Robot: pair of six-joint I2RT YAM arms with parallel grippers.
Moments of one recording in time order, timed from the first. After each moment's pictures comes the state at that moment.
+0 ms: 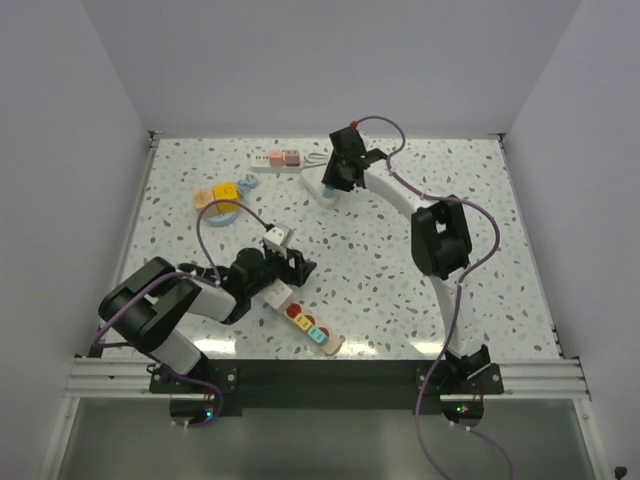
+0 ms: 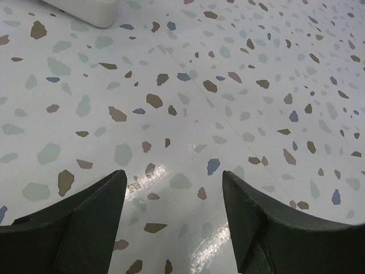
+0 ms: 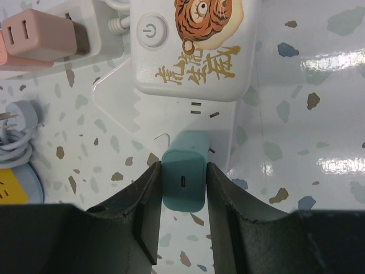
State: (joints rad) left arm -0.63 1.58 0.32 1.00 0.11 -0.25; right arm 0.50 2.29 1.97 -0.54 0.15 0.75
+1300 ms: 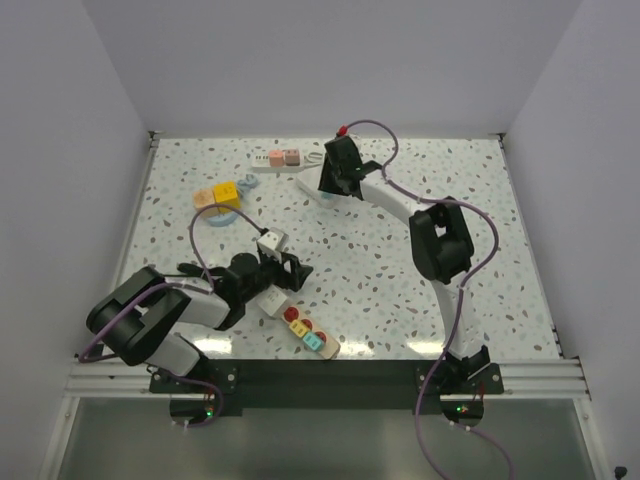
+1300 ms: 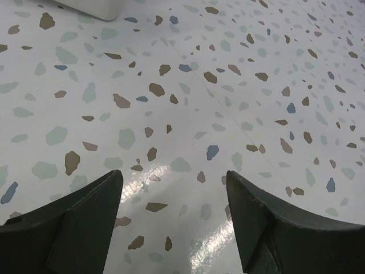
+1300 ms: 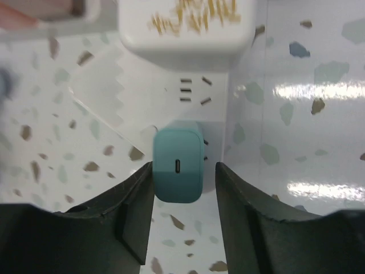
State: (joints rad) left arm -0.63 1.49 0.26 0.98 0.10 -0.25; right arm 0.54 2.25 1.84 -0.37 0.19 0.62
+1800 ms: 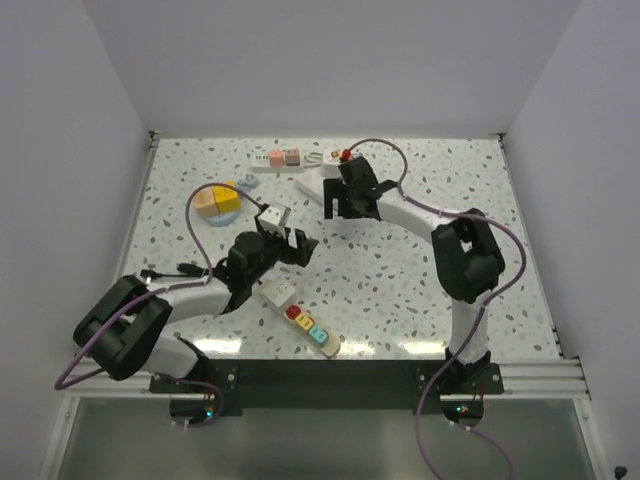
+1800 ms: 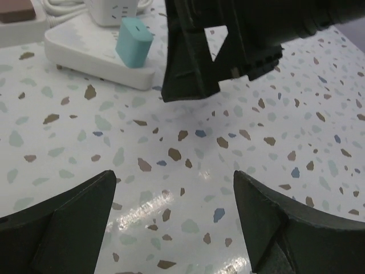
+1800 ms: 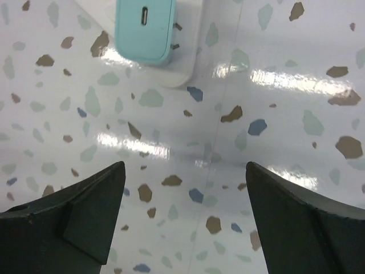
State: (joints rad) left arm -0.63 1.42 0.42 0.78 -0.01 -0.25; right arm 0.55 2.05 1.52 -0.37 0.11 0.44
